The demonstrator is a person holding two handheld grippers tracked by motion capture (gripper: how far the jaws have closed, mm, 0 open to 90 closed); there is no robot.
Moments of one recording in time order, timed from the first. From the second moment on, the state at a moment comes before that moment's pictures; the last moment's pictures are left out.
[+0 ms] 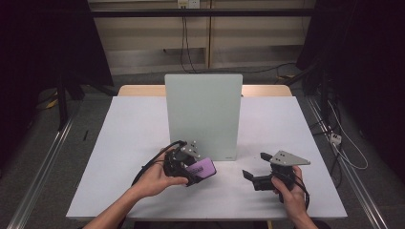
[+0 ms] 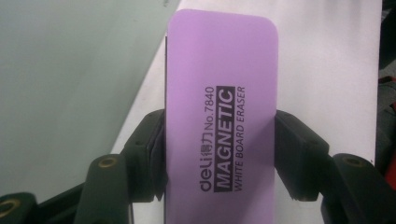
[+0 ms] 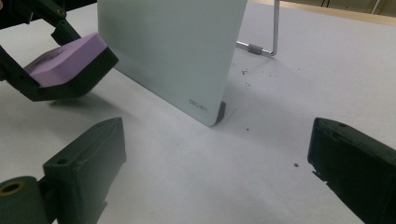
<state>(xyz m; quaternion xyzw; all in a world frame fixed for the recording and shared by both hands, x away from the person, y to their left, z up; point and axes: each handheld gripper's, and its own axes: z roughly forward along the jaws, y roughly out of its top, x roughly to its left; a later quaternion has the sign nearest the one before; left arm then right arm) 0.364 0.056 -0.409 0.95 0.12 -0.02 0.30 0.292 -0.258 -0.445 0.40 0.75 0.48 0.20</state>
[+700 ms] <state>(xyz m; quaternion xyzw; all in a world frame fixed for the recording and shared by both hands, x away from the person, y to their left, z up) 0.361 0.039 -0.426 0.95 0.12 -0.05 0.28 0.291 -0.256 -0.445 0.40 0.75 0.48 0.20</state>
